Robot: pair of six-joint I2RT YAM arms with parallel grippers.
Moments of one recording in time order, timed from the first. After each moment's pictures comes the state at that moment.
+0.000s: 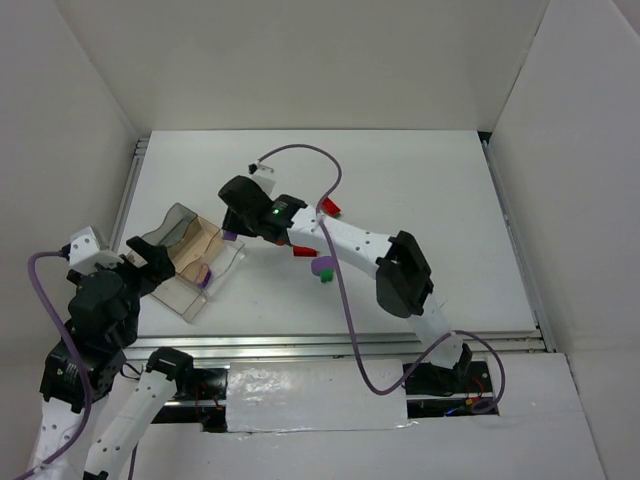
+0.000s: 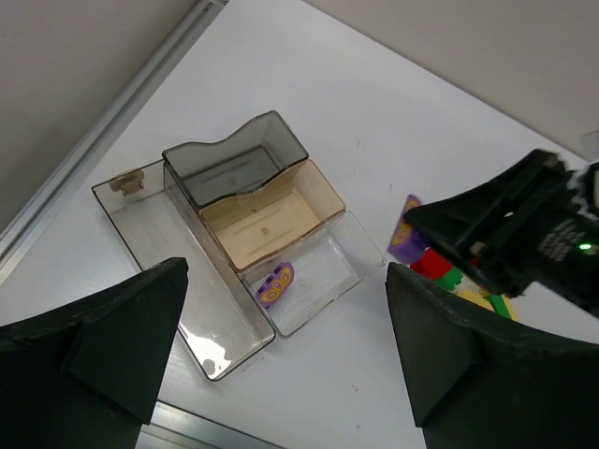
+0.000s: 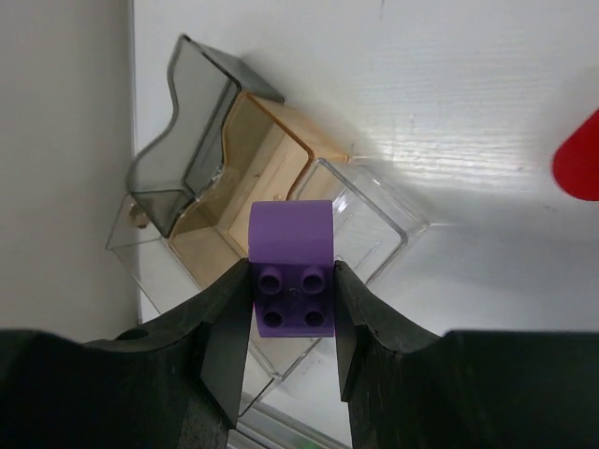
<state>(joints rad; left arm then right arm) -0.29 0.39 0.96 -0.85 -0.55 -0.49 1.01 2.17 2.04 -0.56 0.34 1.02</state>
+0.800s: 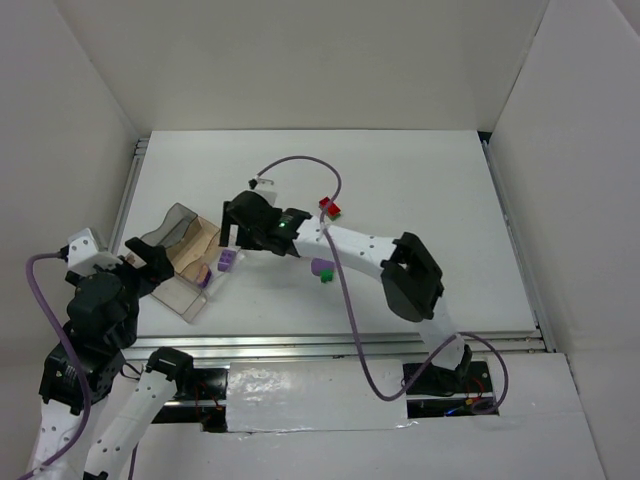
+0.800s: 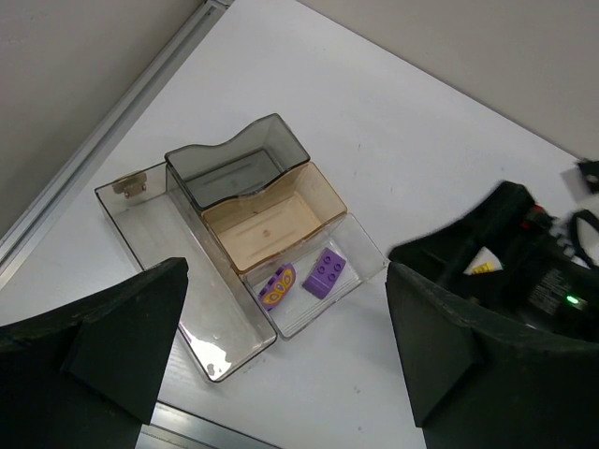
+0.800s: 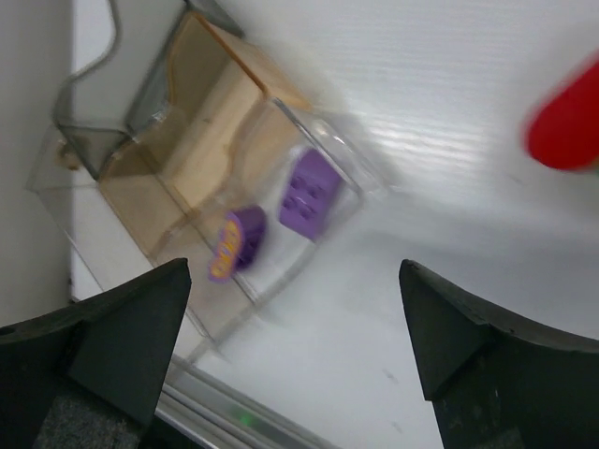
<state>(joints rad) -0.29 0.37 0.96 -0.85 -0.57 -0.49 1.03 2.18 1.92 -0.44 0.26 0.94</state>
